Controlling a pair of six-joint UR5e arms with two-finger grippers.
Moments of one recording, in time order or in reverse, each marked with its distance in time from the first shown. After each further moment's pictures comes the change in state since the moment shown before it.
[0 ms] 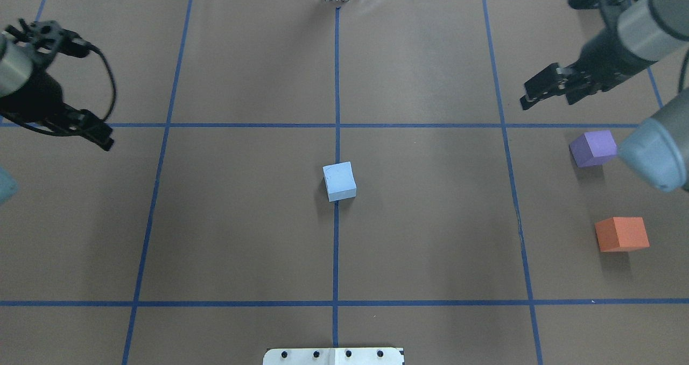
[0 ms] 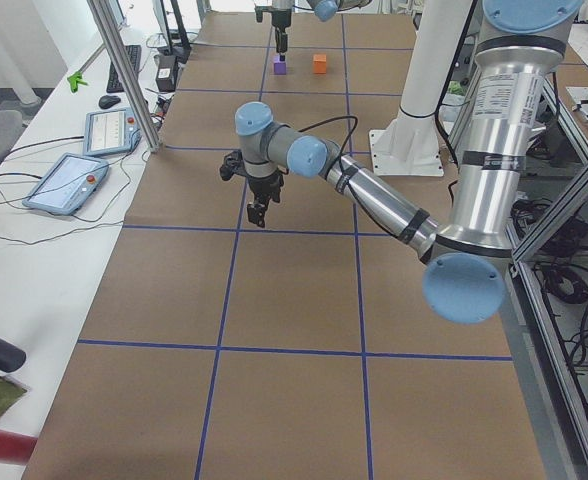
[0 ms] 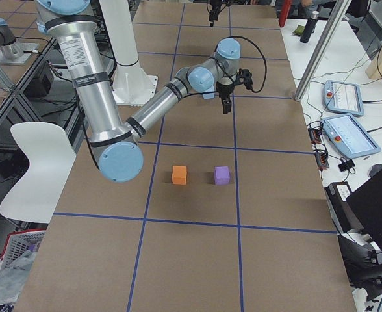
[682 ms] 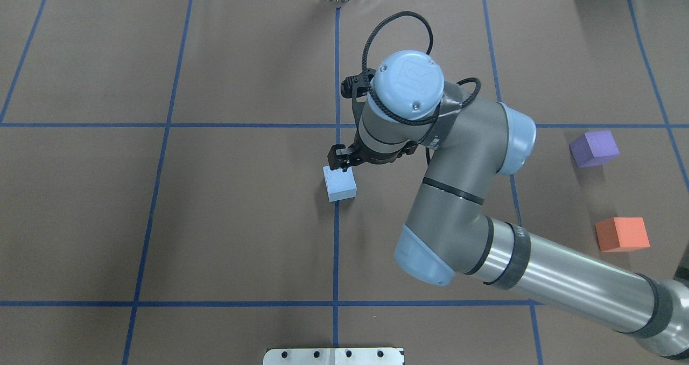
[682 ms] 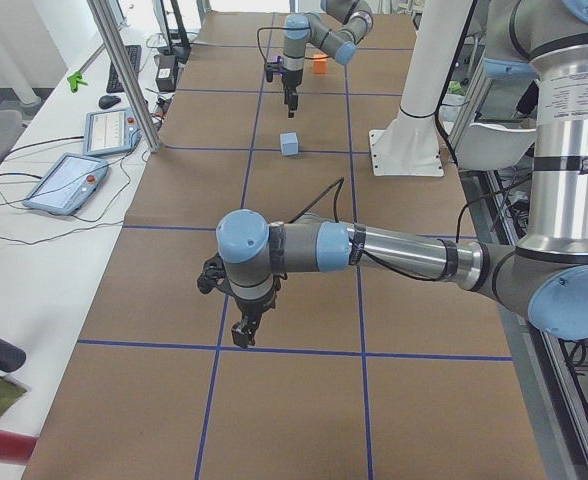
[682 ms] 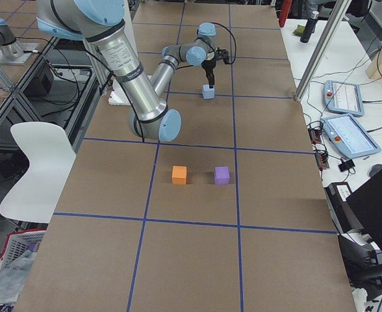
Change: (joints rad) left arm -0.422 0.141 0.234 0.004 -0.006 0.534; right arm -0.302 0.320 -0.303 0.009 -0.301 0.191
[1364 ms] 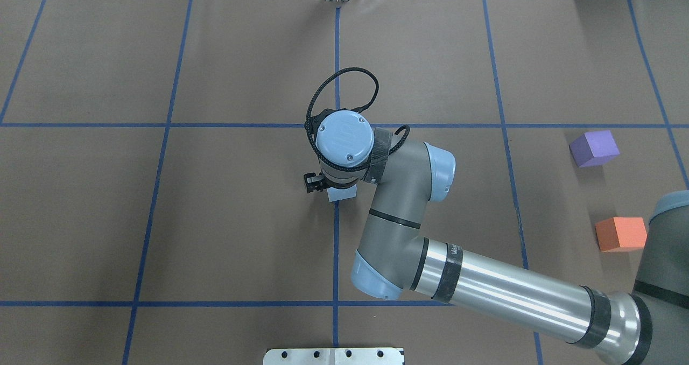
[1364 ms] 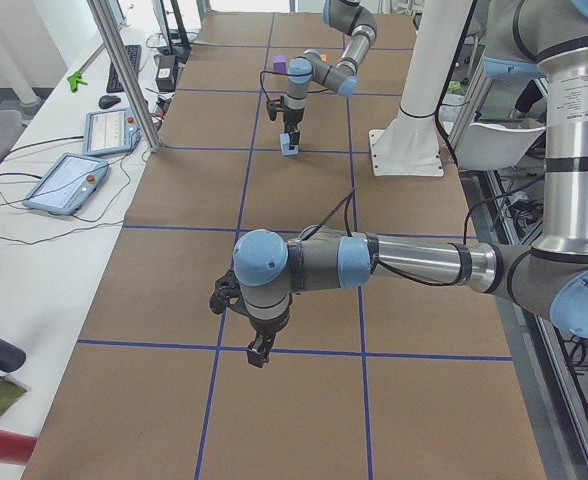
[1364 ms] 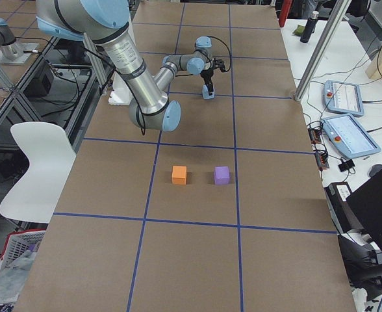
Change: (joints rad) left arm -0.027 0.038 -0.002 -0.007 -0.007 0.007; right arm -0.091 0.066 -0.257 0.175 -0.109 -0.002
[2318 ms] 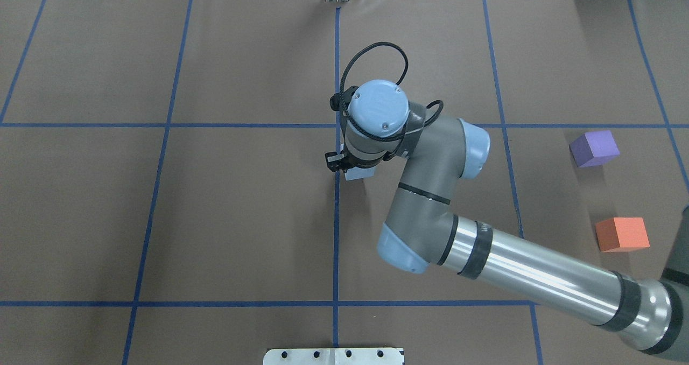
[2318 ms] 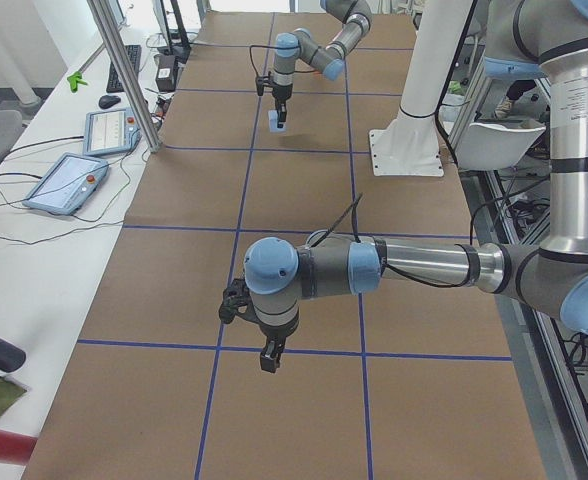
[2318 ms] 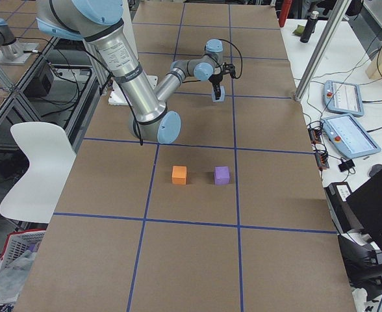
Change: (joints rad) left arm -0.002 0.035 -0.021 -0.007 -0.010 -0.127; right arm 0.193 -0.179 0.198 -0.005 0.182 -0.006
